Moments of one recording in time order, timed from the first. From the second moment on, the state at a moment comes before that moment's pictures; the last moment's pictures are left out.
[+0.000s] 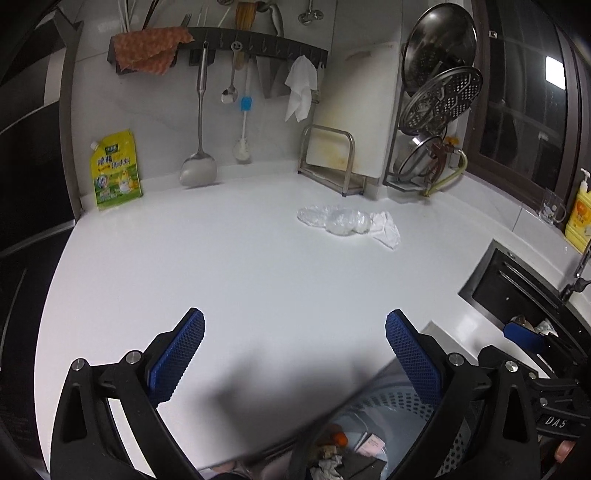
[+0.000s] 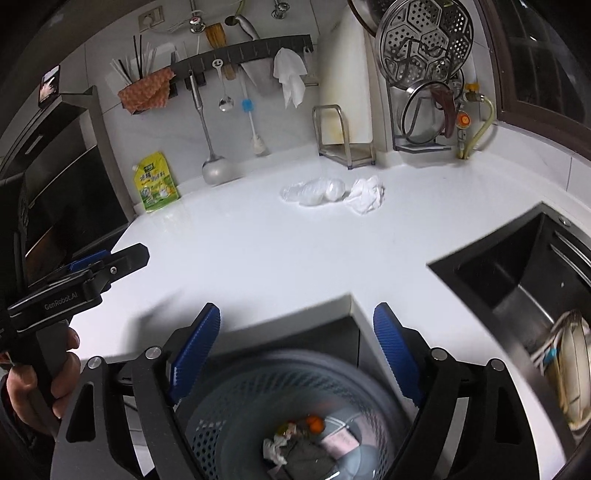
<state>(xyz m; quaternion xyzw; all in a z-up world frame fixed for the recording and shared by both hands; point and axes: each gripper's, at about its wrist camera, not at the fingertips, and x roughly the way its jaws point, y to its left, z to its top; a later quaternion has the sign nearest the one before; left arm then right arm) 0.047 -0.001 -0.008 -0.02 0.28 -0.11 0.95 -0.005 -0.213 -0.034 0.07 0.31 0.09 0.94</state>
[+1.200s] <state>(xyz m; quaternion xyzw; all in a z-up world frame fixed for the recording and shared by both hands) 0.248 -0.082 -0.018 0.02 0.30 -0.09 0.95 0.243 -0.288 -0.042 0.05 0.38 0.02 0.92</state>
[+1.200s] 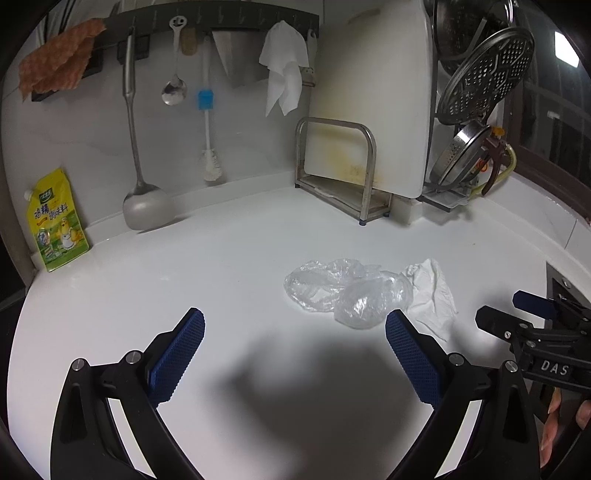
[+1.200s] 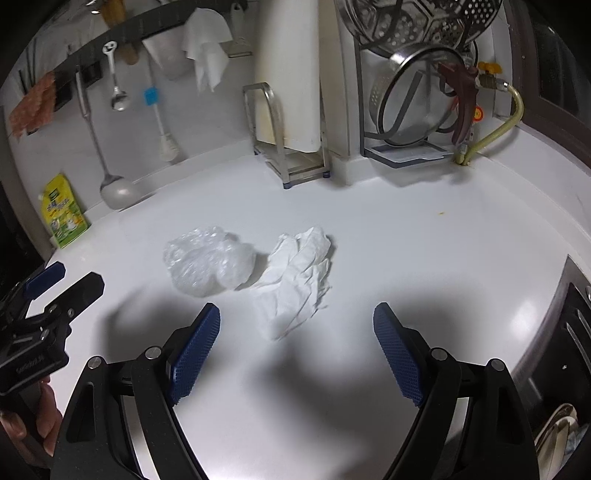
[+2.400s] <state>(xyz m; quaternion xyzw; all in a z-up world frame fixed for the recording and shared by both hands) 0.295 -0.119 -0.039 0.03 0.33 -0.10 0.94 0.326 -0.296 -0.071 0.04 0.43 0.03 0.90</state>
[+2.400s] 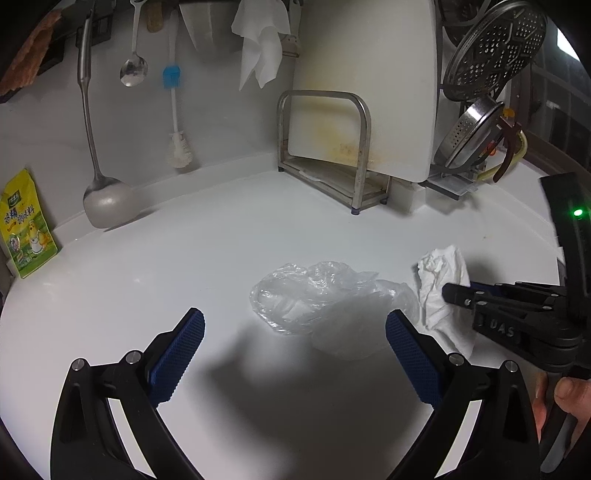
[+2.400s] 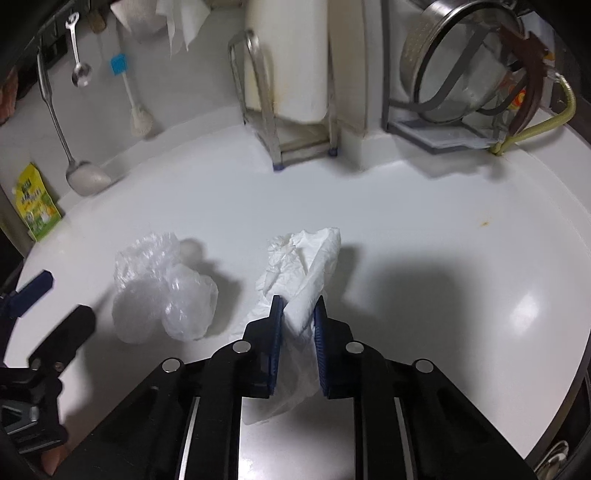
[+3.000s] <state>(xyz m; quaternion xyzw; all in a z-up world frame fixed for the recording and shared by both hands) 0.326 -0.179 -0.052 0.05 0.36 -0.10 0.93 0.320 -0.349 -0.056 0.13 0.39 0.03 0.91</state>
